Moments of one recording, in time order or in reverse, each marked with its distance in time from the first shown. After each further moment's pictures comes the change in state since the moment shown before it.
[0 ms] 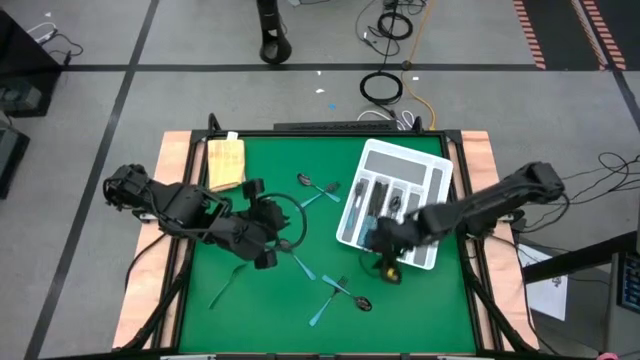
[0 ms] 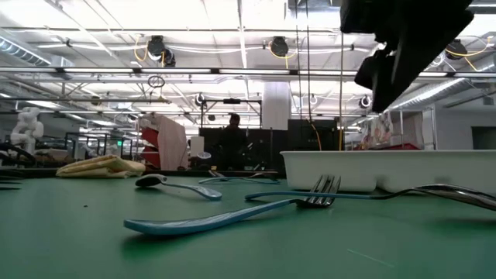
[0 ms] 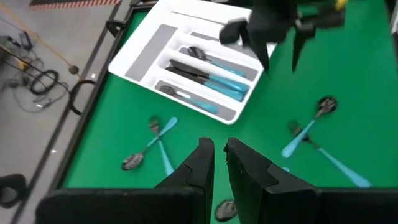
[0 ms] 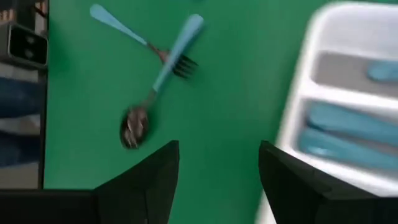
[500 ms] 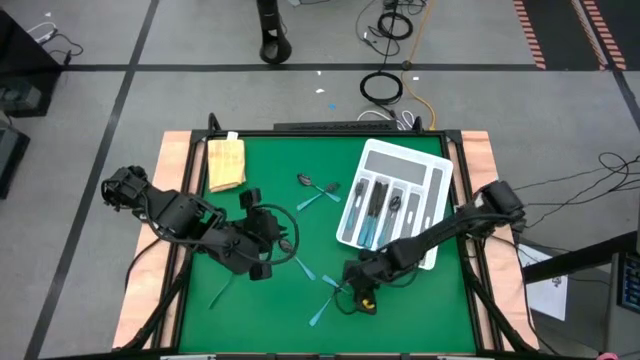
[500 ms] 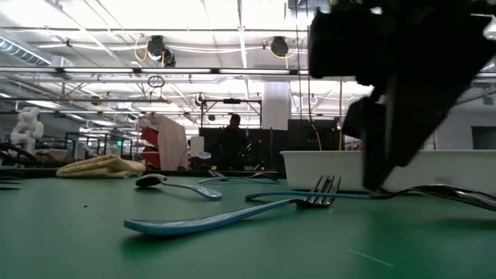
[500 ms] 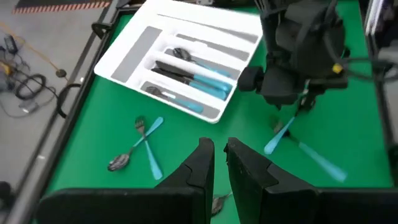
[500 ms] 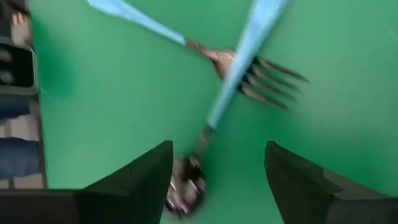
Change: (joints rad) left arm -0.069 0.000 0.000 -0.004 -0.003 -0.039; right arm 0.116 0.393 0.137 0.221 -0.040 0.215
